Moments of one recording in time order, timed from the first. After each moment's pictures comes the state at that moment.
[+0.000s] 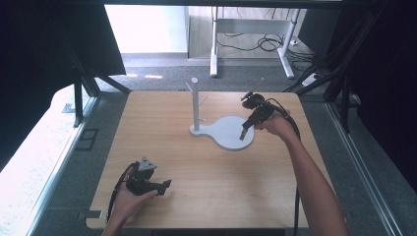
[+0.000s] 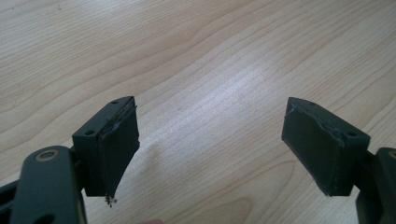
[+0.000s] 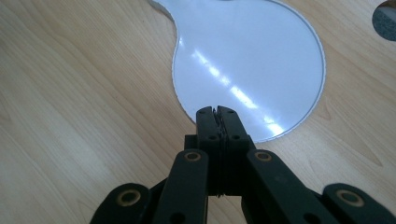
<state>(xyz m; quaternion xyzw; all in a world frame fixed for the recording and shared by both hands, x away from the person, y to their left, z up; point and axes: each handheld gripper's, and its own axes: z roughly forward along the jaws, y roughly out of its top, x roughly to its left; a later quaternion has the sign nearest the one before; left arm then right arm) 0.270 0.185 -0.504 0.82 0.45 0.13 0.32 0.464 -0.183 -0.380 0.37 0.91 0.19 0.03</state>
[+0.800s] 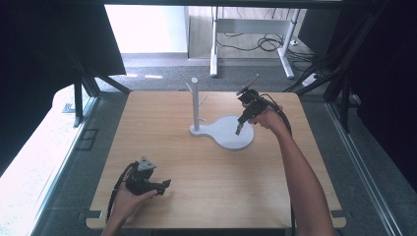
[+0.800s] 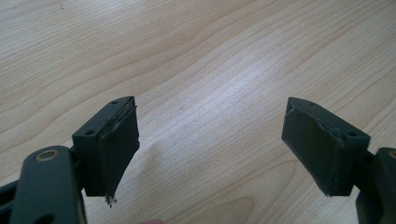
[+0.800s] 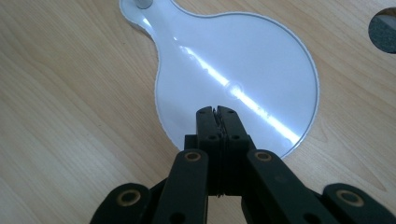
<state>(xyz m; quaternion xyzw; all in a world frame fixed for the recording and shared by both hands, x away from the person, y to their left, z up) 0.270 0.187 -0.505 0.82 0.45 0.13 0.32 0.497 -0.172 -0.395 0.39 0.90 0.19 0.03</state>
